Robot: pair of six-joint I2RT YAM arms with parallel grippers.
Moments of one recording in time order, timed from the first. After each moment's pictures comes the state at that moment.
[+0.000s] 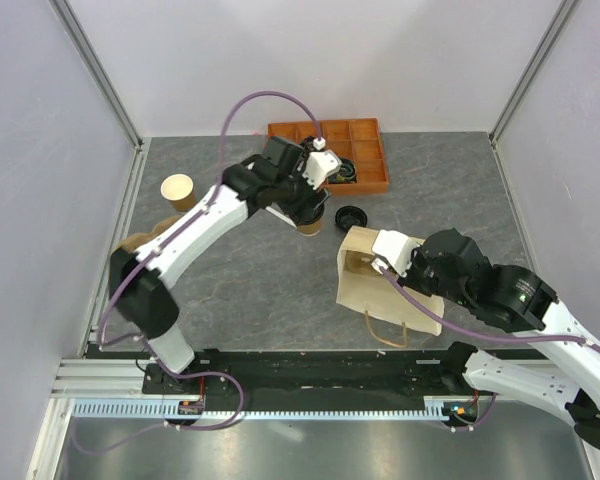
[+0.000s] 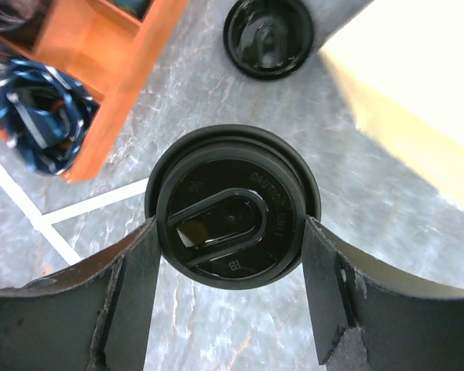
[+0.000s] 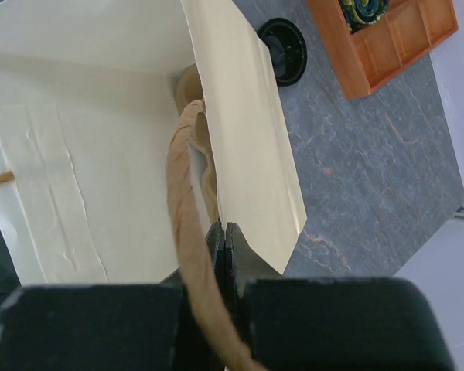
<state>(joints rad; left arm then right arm) -0.66 1.72 1.63 -0.72 0.10 0.32 0.87 0.82 1.14 -1.02 0.19 -0.44</state>
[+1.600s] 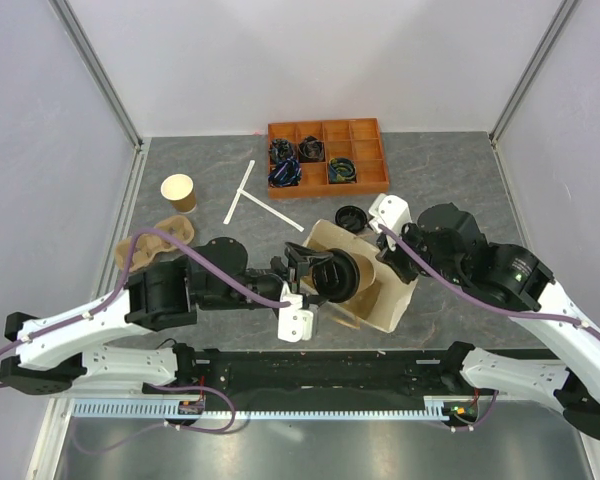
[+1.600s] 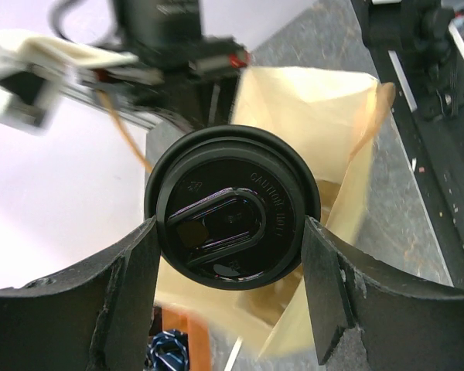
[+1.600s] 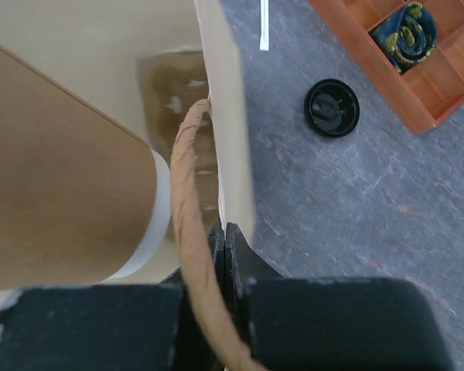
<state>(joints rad) -1.31 1.00 1.28 -0.52 0.11 0.81 0.86 0.95 1.32 -0.97 0.04 -0.16</state>
